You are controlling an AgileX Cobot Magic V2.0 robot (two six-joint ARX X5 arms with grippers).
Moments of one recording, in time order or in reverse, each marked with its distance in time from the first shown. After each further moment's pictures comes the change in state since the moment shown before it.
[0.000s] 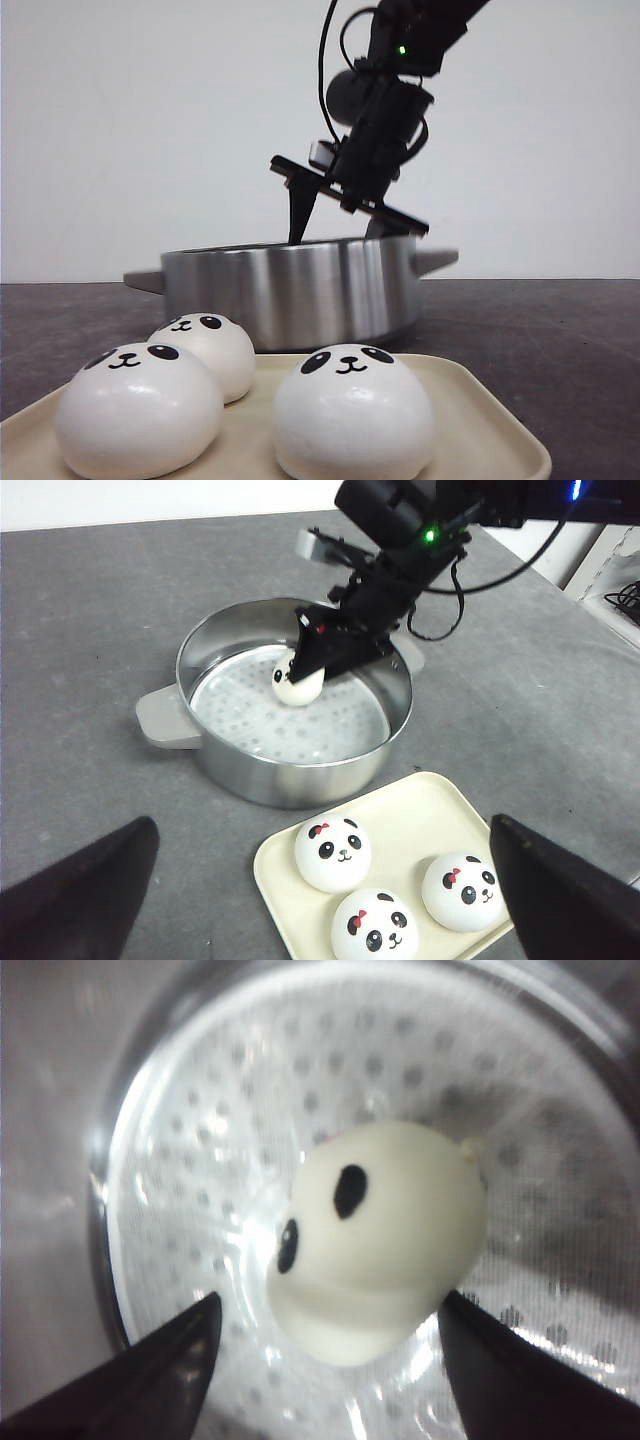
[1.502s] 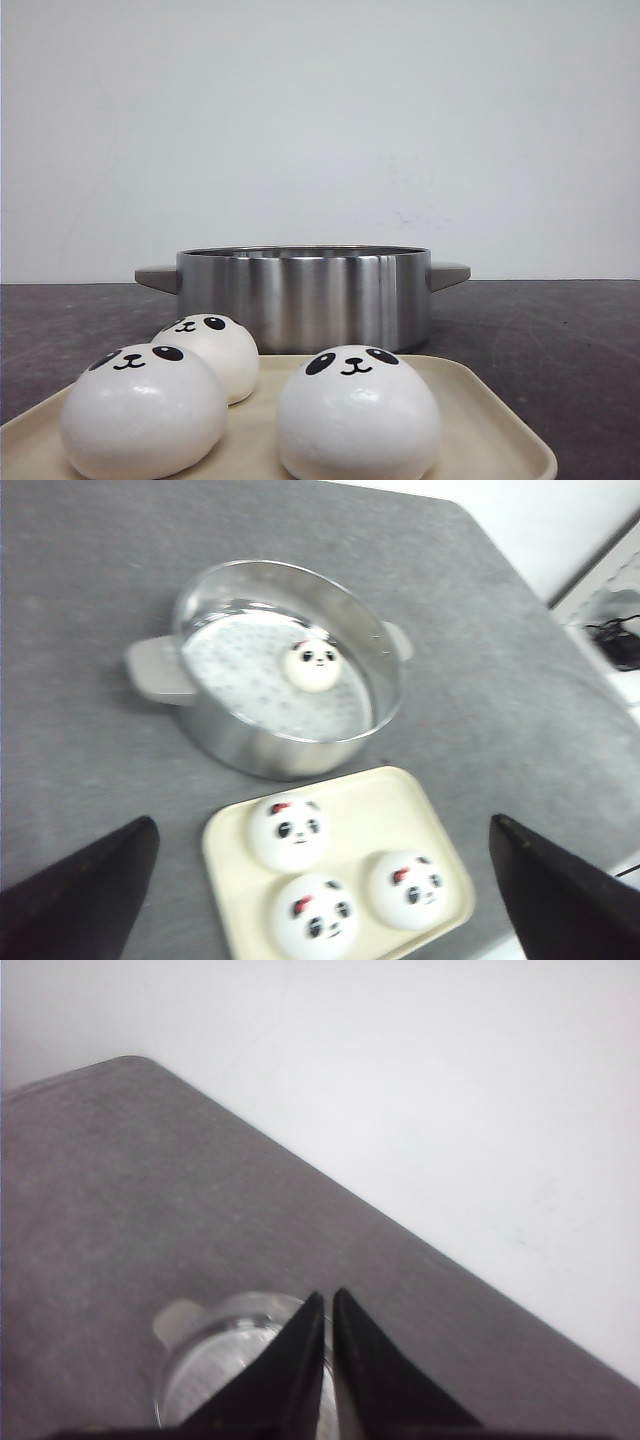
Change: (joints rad) left arm 0.000 0.073 0.000 0.016 0.050 -0.204; right arm 0.630 -0.742 0.370 -0.341 0.904 -0.437
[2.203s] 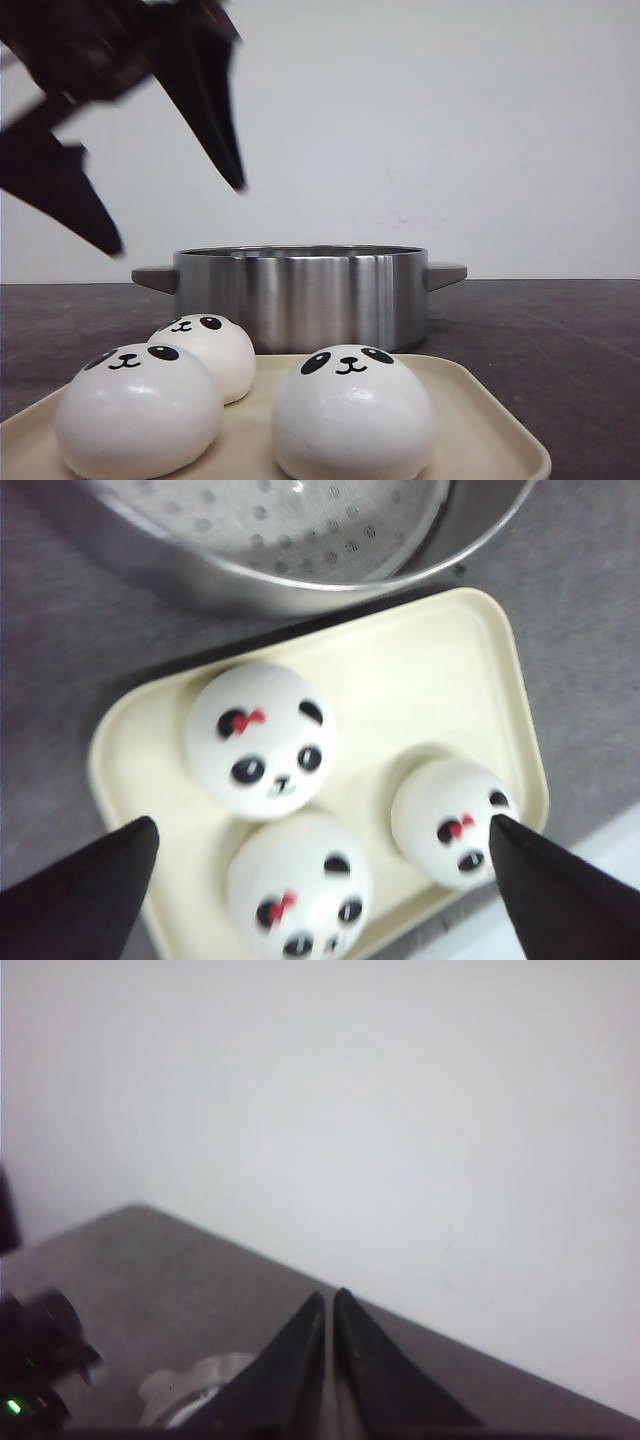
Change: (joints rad) left arm -0.176 0.798 0.000 0.184 0.050 -0.063; right arm 0.058 -0.430 0.006 -0.082 0.043 -0.007
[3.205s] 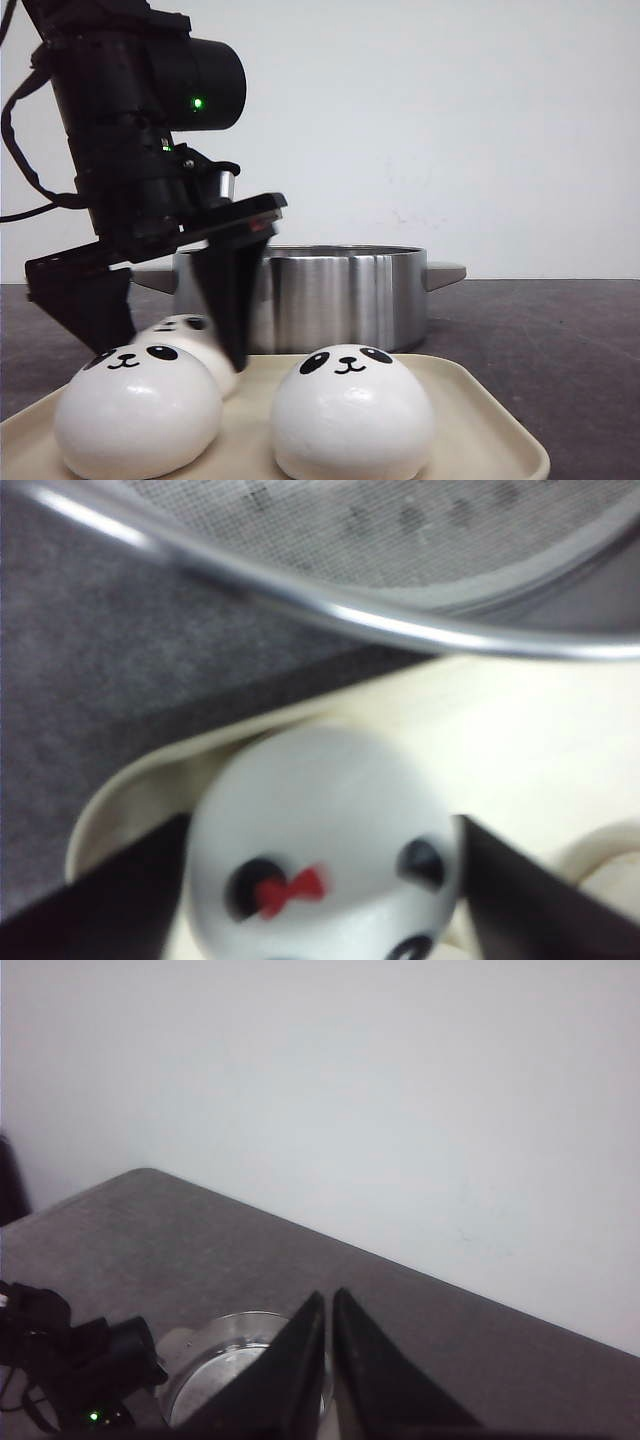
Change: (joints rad) left arm -0.031 0.281 0.000 0.080 -0.129 -0.008; right arm 0.000 -0.028 -0.150 -0.001 -0.001 0.106
